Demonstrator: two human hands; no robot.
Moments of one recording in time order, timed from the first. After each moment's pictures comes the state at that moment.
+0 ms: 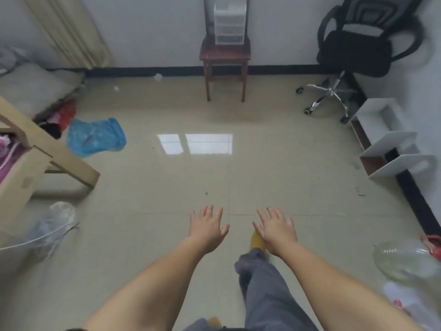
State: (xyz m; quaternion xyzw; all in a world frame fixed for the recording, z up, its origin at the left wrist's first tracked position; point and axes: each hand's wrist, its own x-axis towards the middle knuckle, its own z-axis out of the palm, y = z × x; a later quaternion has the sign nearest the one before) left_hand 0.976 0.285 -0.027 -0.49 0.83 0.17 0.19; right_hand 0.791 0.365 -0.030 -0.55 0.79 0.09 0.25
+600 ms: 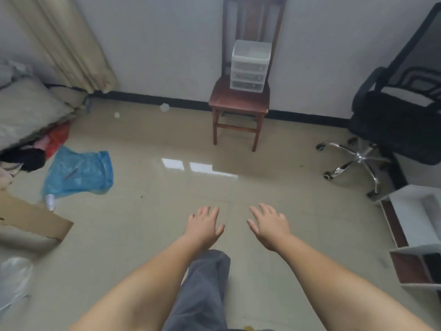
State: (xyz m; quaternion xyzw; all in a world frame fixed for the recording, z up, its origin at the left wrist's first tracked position) left_hand 0.796 -0.134 -0.022 -0.53 0.82 0.19 0.14; right_hand 0.597 -0.088 -0.022 -0.65 0.73 0.10 0.20
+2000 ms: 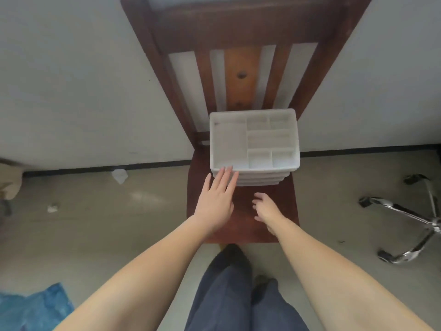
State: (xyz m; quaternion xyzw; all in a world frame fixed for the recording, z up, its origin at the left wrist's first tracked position) left_hand 0.479 -1.050 -0.091 -0.37 0.92 0.12 0.10; right_hand 0.339 -0.978 -0.143 -0.10 0.77 -0.27 0.57
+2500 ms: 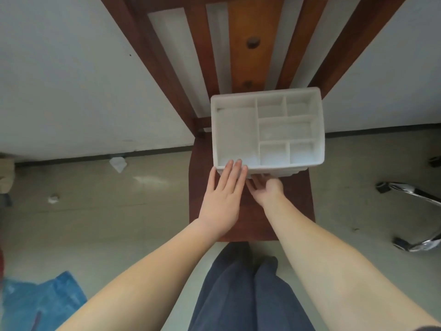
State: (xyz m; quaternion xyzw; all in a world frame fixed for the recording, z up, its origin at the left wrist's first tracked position) left_hand 0.473 -1.062 -0.122 -0.35 0.93 0.07 0.06; right_hand 0.336 -1.054 -0.188 0.36 0.48 -0.61 0.52
